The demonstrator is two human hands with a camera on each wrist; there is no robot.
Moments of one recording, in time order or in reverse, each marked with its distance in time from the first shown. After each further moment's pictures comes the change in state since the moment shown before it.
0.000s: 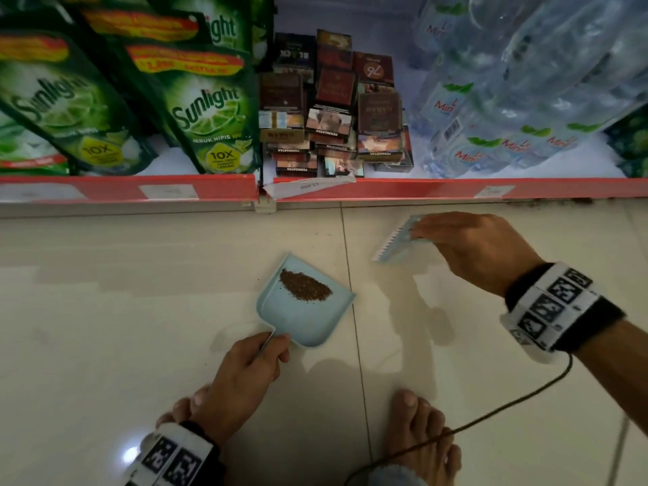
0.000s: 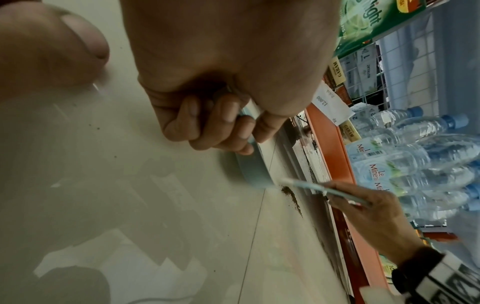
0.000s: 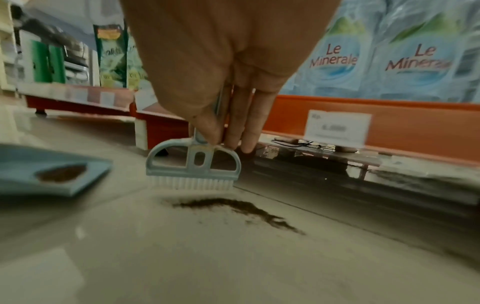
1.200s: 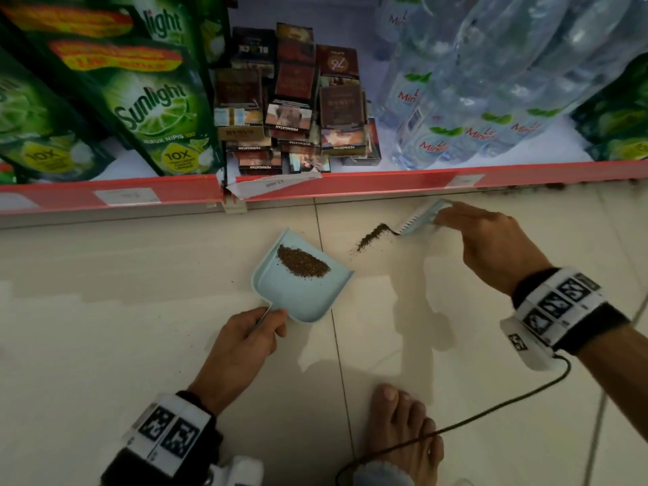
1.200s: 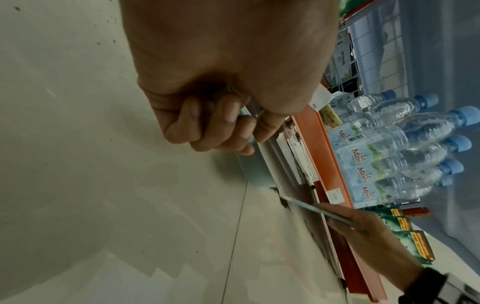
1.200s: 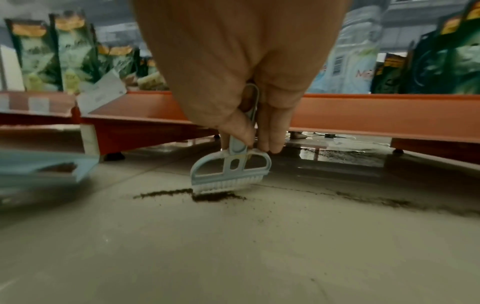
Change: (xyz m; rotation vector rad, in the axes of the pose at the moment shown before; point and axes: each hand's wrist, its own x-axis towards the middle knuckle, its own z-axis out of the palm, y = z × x) left_hand 0.027 0.019 0.017 0.036 -0.035 0.134; right_hand -0.038 0.036 -0.001 -0.002 -0.084 0.362
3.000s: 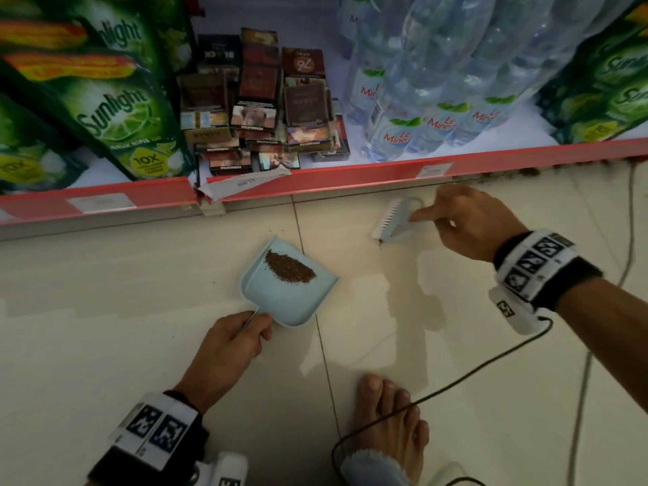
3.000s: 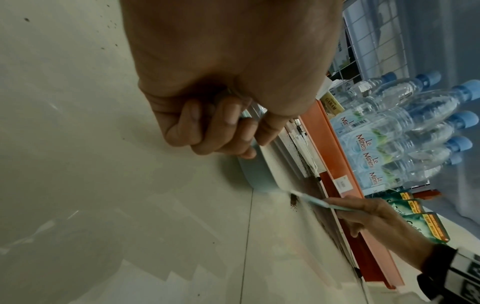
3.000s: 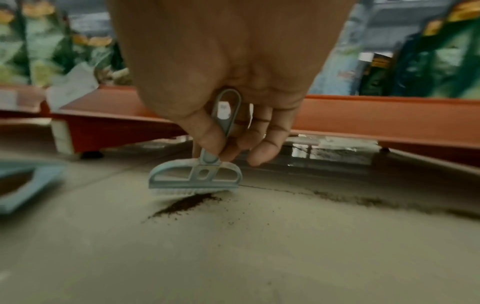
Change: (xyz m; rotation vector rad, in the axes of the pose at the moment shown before) left_hand 0.001 -0.009 0.004 0.061 -0.020 -0.030; right_hand 0.007 0.013 -0.014 -0.017 -0.089 -0.024
